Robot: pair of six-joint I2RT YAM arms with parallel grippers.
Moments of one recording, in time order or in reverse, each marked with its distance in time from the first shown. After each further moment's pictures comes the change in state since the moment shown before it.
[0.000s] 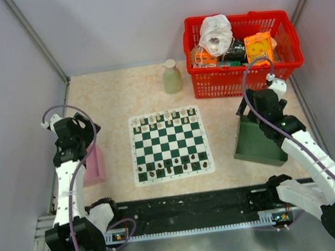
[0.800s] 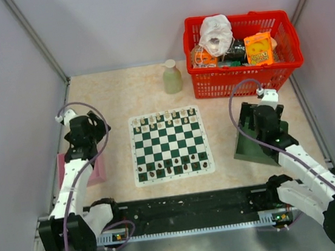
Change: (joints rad) left arm -0.174 0.079 -0.027 0.142 -0.146 0.062; right arm -0.001 -0.119 -0.341 0.400 0.045 -0.317
